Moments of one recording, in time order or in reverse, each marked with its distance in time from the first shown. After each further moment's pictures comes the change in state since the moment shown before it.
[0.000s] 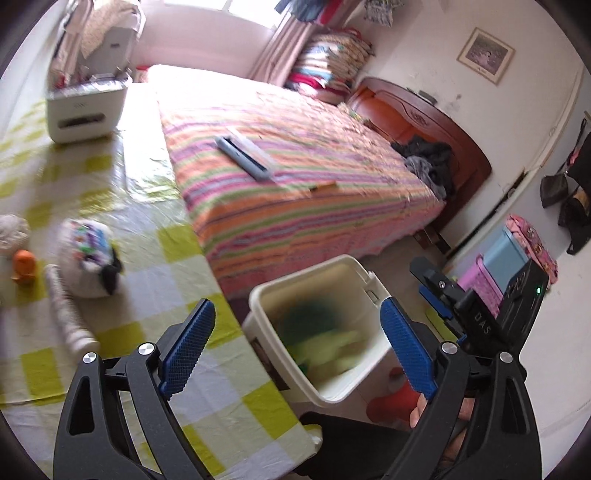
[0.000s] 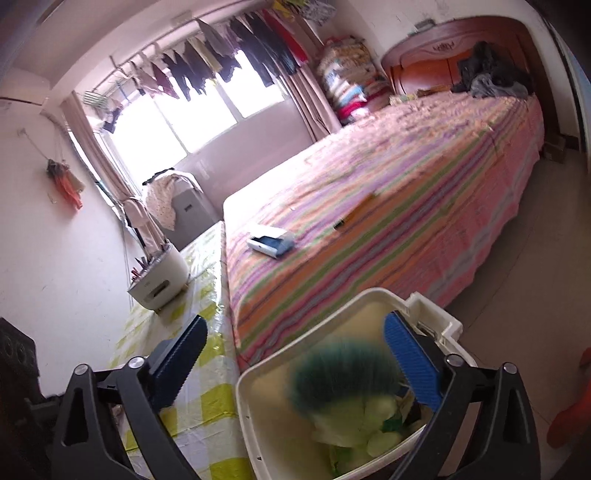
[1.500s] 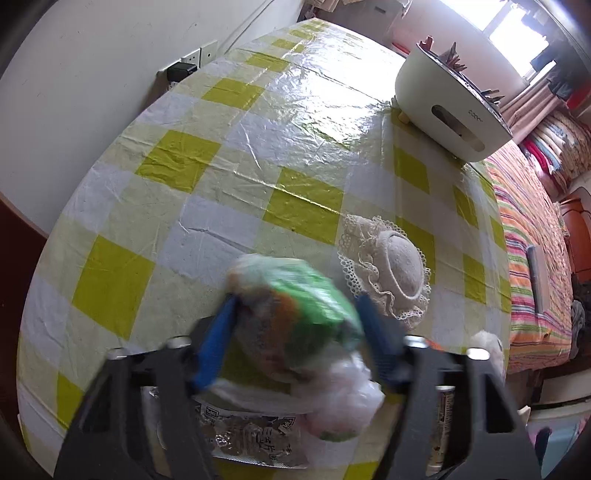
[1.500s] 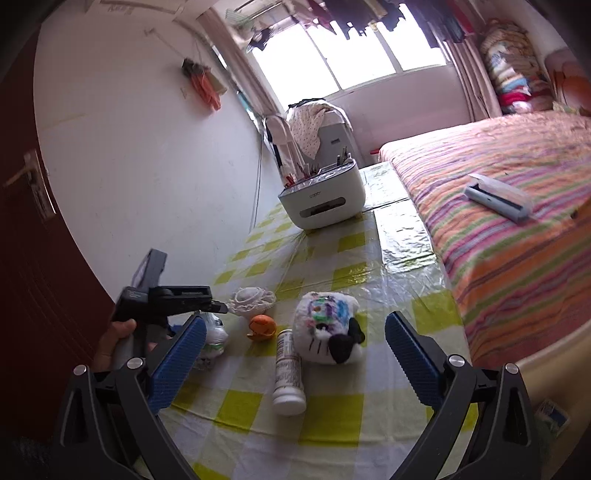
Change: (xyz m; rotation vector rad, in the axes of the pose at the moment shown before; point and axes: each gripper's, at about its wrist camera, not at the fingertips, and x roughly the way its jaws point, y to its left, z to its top) left arm -0.066 0.354 0.028 -0.644 0.087 0.596; right arm 0.099 0.212 -0.083 -0.361 0.262 0.447
